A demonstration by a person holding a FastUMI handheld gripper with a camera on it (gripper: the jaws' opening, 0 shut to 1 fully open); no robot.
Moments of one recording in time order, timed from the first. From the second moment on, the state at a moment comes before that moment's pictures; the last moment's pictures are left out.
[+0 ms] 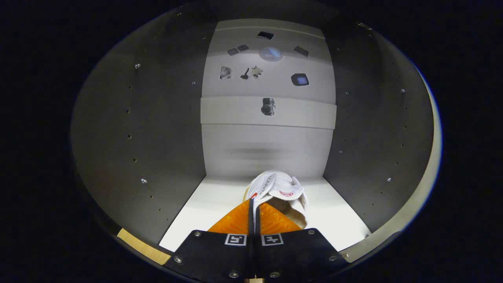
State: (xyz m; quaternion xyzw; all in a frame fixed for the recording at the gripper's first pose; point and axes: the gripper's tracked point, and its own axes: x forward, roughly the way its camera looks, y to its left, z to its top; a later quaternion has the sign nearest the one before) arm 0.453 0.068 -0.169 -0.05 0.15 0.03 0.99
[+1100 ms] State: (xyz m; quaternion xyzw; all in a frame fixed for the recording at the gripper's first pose) arm 0.466 0.078 -0.142 -0.15 0.11 -0.02 0.98
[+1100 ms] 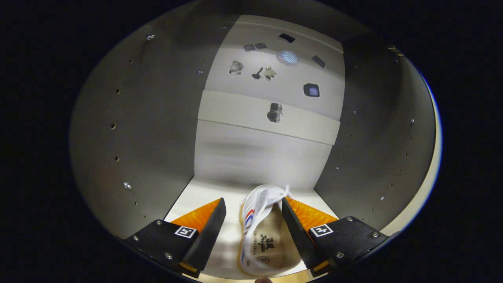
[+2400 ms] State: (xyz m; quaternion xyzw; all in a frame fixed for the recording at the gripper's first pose) arm 0.164 0.026 -0.003 -0.01 0.01 0.03 1.00
